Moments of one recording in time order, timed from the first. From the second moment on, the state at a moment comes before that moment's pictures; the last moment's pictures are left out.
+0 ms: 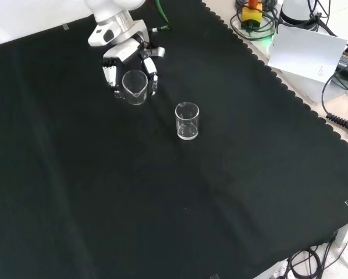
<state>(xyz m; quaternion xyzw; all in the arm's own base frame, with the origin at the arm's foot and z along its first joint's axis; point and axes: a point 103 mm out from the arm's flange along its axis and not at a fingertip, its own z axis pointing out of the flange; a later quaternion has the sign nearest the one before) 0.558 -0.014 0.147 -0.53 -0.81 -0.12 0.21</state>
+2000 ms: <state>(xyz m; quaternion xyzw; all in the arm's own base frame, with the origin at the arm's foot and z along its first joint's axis) 0.570 -0.026 0.042 -0.51 -0.79 -0.20 0.29</state>
